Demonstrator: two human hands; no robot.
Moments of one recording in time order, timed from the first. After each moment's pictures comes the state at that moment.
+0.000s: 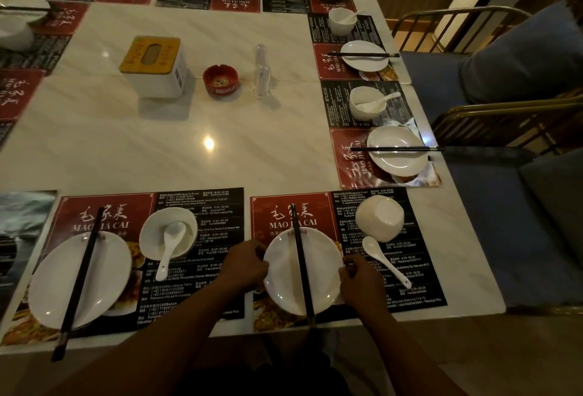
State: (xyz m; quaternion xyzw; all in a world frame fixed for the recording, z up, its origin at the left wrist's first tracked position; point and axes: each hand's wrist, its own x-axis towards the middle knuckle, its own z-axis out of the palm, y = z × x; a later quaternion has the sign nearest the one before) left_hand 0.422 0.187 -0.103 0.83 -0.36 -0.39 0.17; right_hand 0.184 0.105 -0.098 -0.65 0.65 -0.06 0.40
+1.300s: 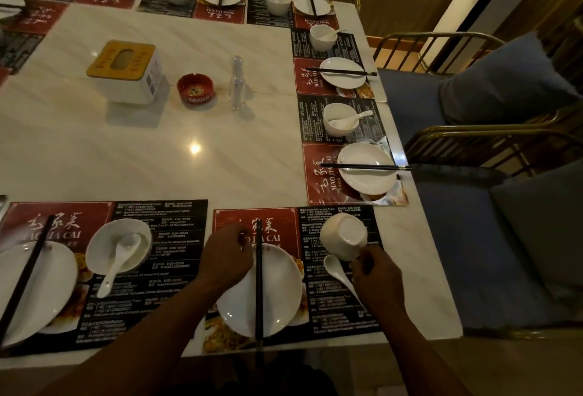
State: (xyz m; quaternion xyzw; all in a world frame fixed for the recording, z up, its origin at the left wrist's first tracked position) left_hand 0.385 0.130 -0.072 0.84 -0.40 -0.24 0.29; right_hand 0.111 0.021 -0.057 -0.70 0.63 -0.15 0.30
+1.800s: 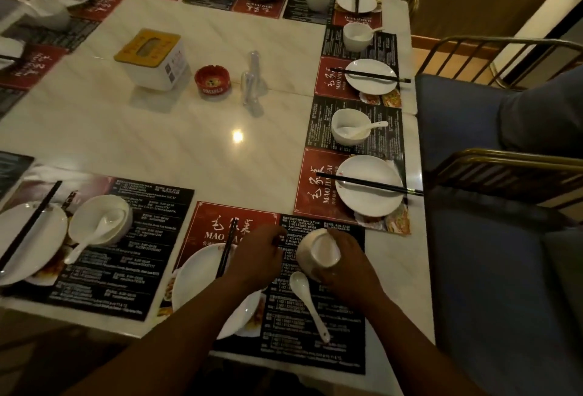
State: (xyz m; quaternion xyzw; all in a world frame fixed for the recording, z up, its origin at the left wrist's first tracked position) left_hand 0.286 0.046 -0.073 0.84 -0.41 -0.25 0.27; right_hand 0.108 -0.089 -0.077 -0.82 0.40 -0.01 0.41
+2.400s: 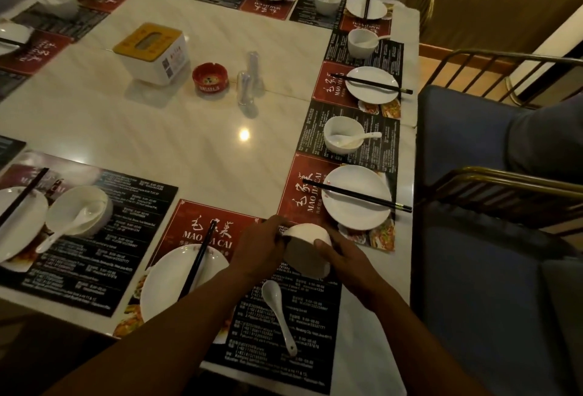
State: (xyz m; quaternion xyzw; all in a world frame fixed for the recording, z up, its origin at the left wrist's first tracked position) left_hand 0.259 -0.014 -0.064 0.85 -0.38 -0.21 0.30; right_hand 0.099 -0.148 -0.049 -0.65 0.36 0.02 0.67
